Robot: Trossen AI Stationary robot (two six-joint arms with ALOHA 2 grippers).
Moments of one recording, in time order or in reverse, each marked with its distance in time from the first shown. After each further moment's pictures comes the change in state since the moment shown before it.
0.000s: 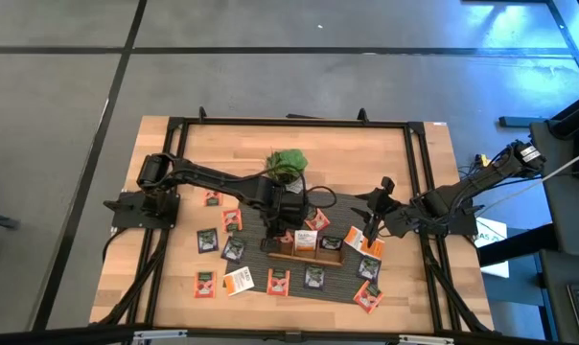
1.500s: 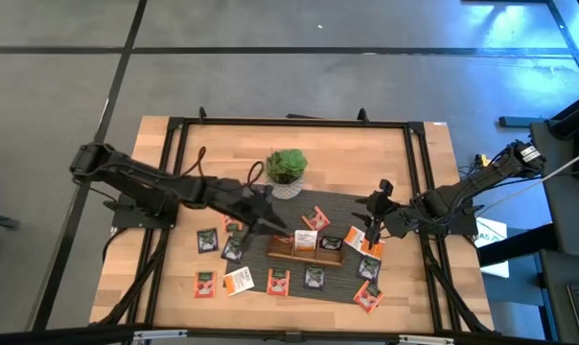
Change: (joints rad) left arm -0.069 -0.590 -0.755 1.185 -0.063 -0.098; right arm 0.000 0.000 0.000 -0.024 -0.083 -0.010
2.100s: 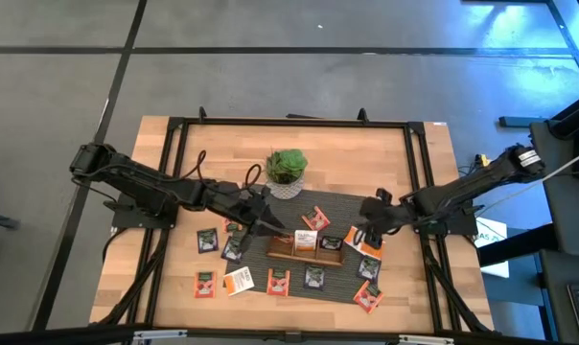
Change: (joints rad) left arm -0.004 0.001 -0.059 0.058 -0.019 -0.060; right arm -0.098 0.110 0.000 -0.126 -0.366 0.156
